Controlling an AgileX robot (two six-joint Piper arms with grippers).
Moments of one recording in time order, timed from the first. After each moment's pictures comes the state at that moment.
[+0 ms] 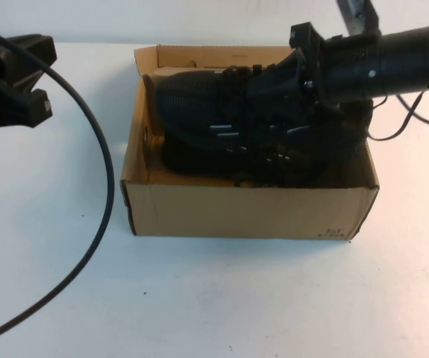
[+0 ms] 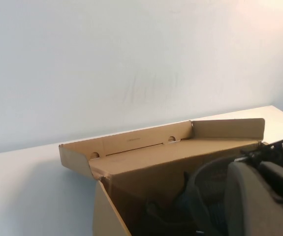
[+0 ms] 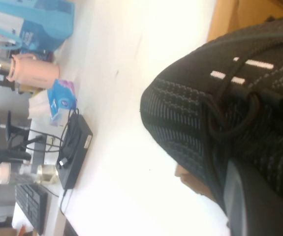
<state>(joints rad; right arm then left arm) 0.23 1.79 -1.47 1.28 0.99 -0.40 -0.17 1.03 -0.83 -1.52 0.37 1.51</state>
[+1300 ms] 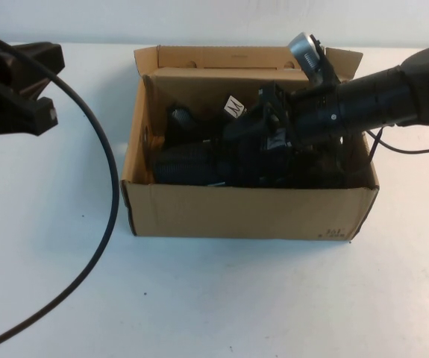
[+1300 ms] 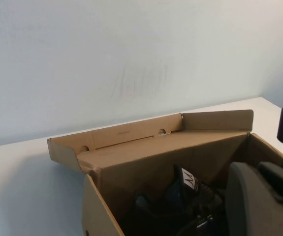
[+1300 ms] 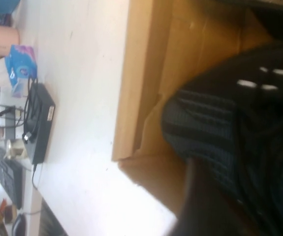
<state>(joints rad) 0.27 1.95 -1.48 1.25 1.00 -0.43 -0.18 1.03 -0.83 -1.47 0.40 1.48</state>
